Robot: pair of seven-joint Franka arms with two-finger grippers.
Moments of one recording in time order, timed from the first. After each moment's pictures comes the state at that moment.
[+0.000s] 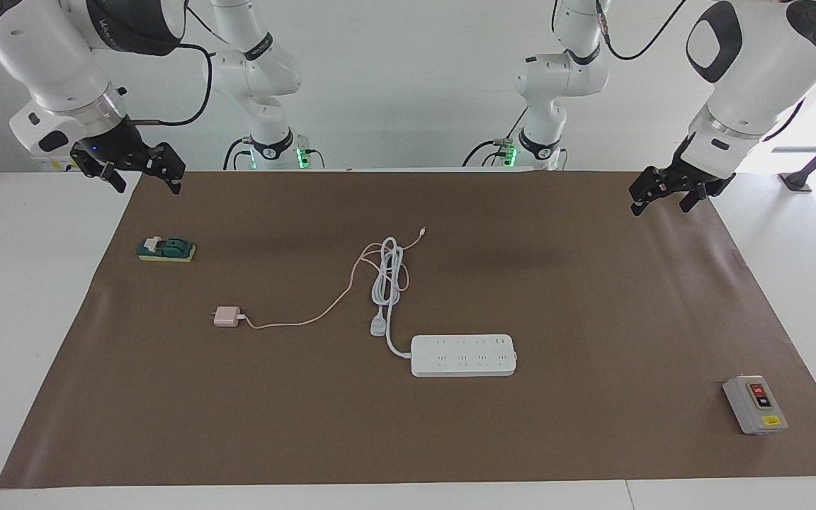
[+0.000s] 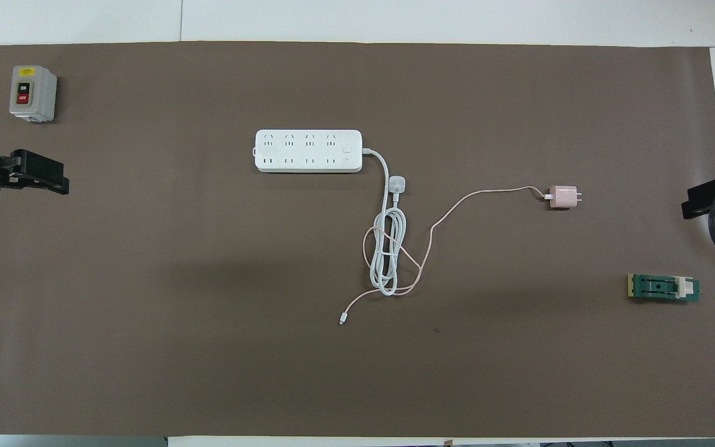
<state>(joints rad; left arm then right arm) -0.03 0.03 -0.02 -1.60 -0.02 1.59 -0.05 -0.06 -0.02 -0.04 -1.61 -0.03 1.49 -0.06</state>
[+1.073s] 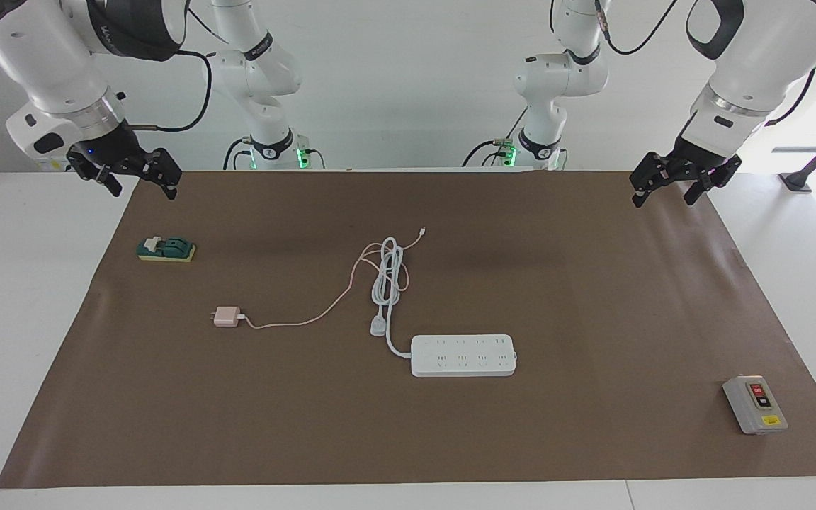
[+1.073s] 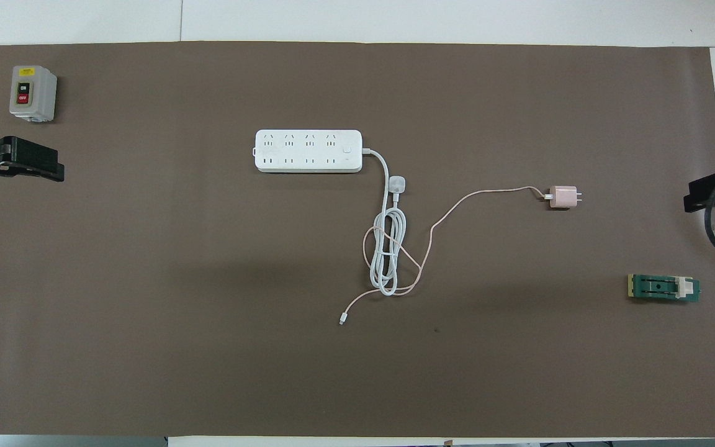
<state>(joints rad) -0.04 0.05 -0.05 -1.53 -0.02 1.57 -0.05 -0.07 -0.02 -0.04 -1.66 -0.03 1.54 0.08</state>
